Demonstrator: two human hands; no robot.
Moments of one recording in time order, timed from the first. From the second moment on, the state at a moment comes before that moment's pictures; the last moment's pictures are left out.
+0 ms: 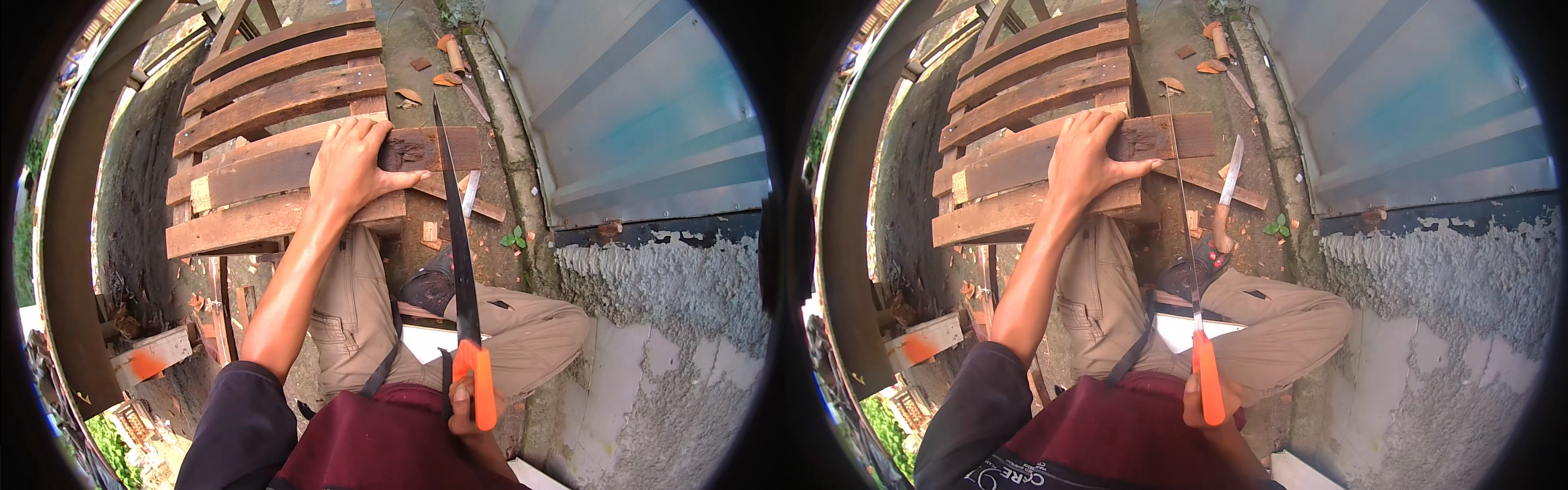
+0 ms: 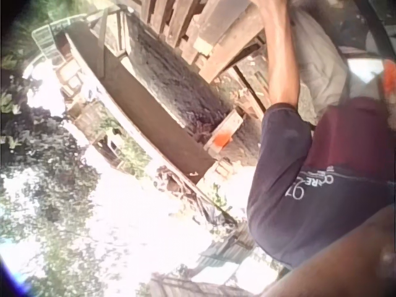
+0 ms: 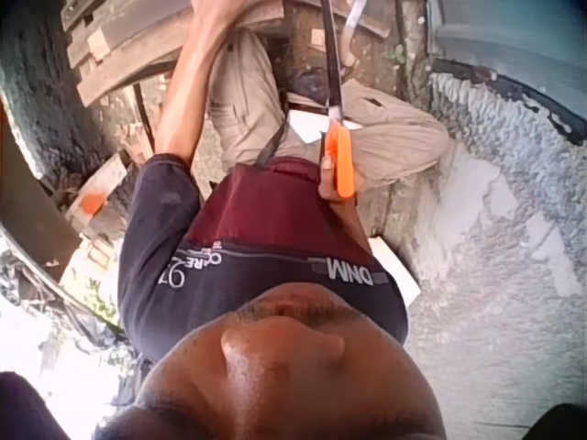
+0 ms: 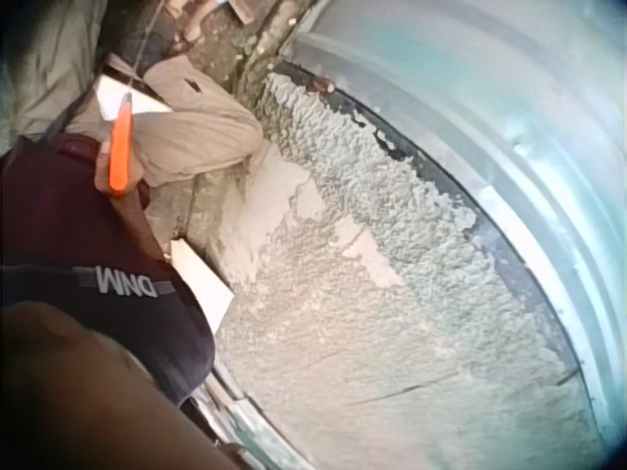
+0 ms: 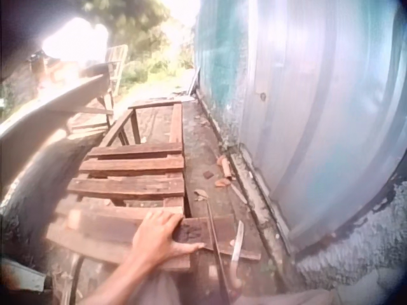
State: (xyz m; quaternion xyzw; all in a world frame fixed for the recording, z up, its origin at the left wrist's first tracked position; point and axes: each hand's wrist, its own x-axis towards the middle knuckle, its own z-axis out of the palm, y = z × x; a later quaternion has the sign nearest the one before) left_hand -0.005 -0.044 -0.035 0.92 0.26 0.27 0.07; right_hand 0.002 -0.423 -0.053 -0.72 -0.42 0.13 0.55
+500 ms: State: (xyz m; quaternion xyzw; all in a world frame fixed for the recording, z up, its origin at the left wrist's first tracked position) left_hand -0.004 -0.042 -0.032 0.92 0.28 0.25 0.08; right_hand -0.006 -0.419 -0.053 -0.73 -0.43 0.10 0.52
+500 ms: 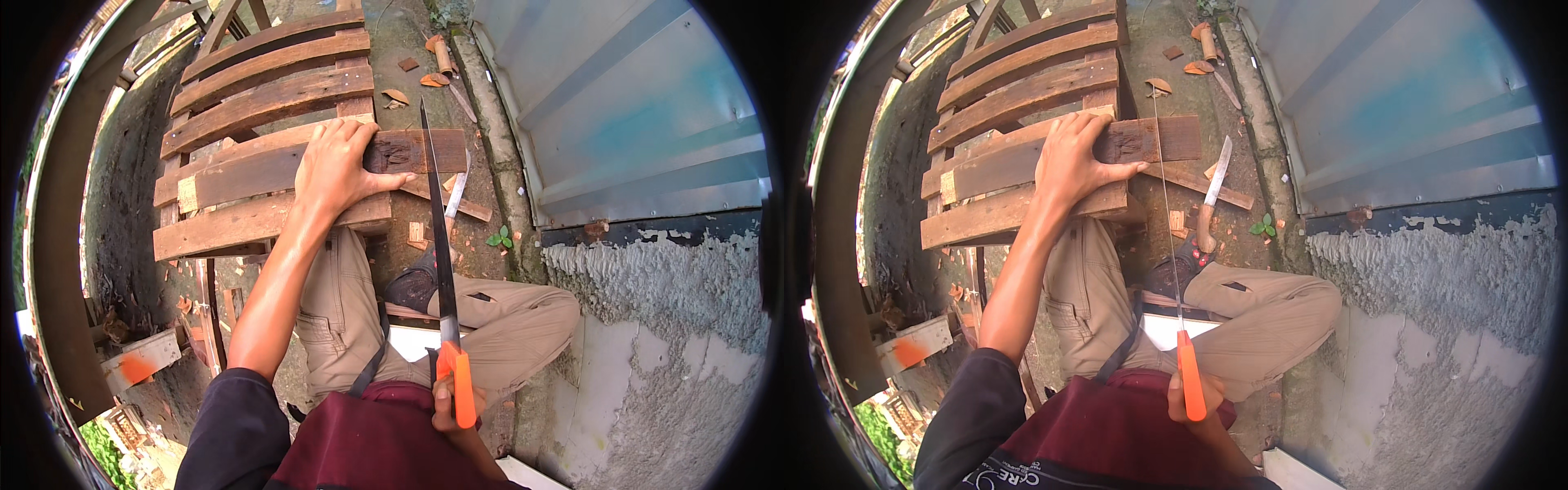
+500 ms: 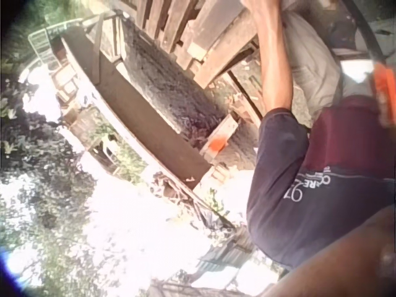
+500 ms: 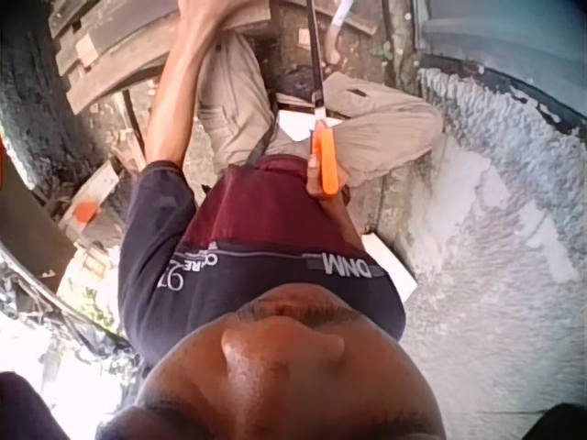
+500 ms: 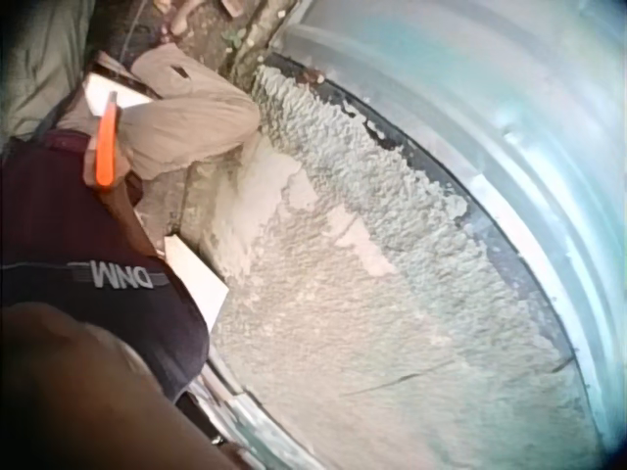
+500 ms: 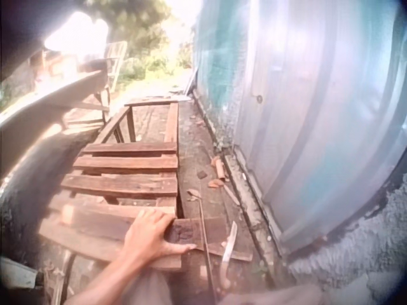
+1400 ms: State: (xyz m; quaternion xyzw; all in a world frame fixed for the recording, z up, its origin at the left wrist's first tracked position) left_hand 0.001 -0.046 -0.036 0.92 0.27 0.27 0.07; right_hand 0.072 -0.258 -0.041 -0.69 -0.33 0.15 0.62
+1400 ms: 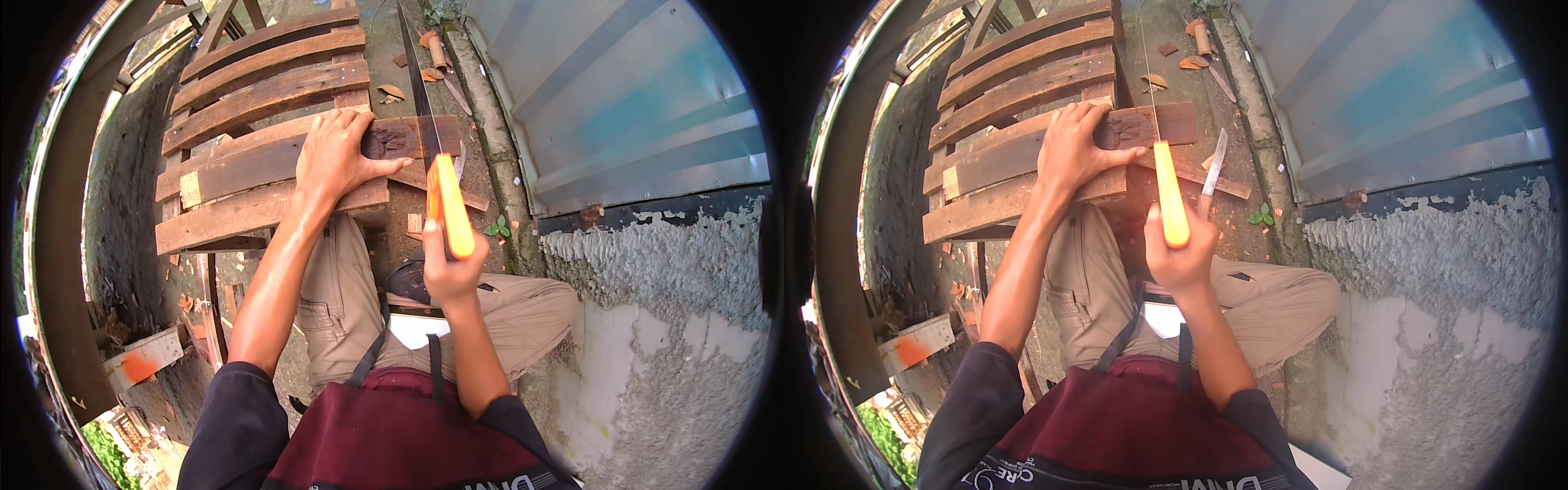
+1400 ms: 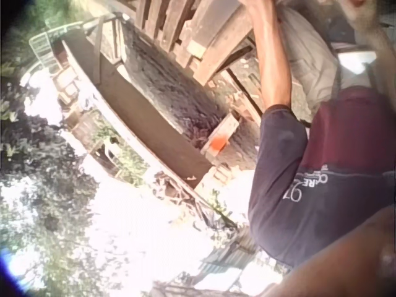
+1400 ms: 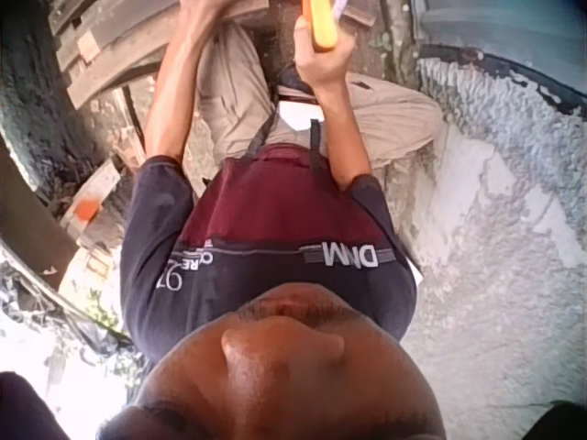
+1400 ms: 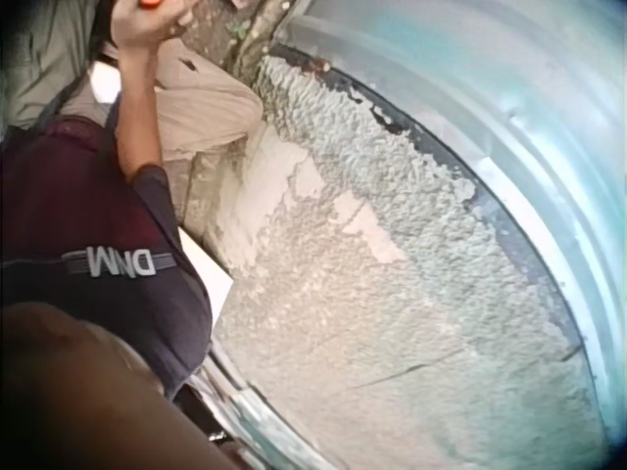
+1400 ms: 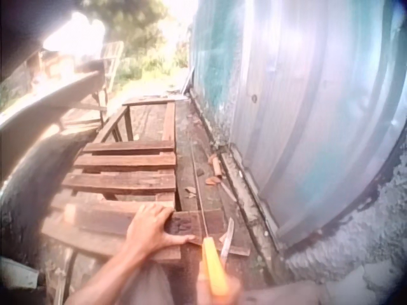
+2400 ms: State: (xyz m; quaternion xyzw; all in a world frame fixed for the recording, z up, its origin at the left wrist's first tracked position) left_hand 0.007 -0.046 -0.028 0.92 0.28 0.27 0.07; right_hand 0.083 -0.244 -0.031 -0.66 -0.38 0.14 0.63
